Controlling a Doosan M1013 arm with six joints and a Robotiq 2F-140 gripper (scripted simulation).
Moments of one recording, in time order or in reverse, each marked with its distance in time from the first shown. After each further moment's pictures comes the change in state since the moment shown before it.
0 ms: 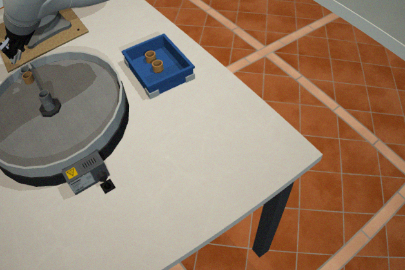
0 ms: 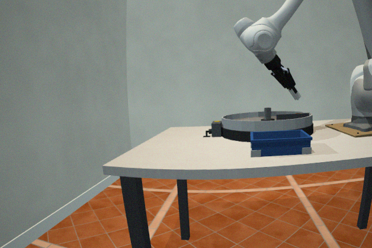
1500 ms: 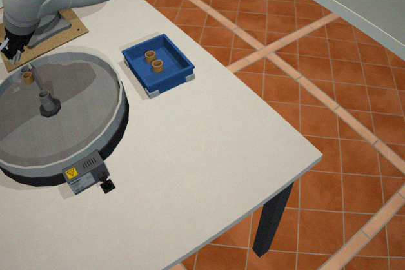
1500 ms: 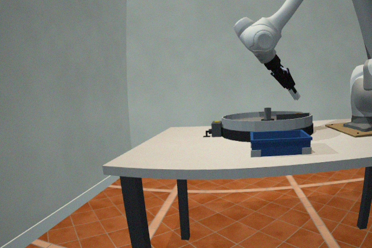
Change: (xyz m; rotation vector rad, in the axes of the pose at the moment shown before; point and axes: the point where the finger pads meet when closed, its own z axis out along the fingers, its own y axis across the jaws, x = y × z) arm -0.001 -0.003 -0.001 0.007 -0.004 0.002
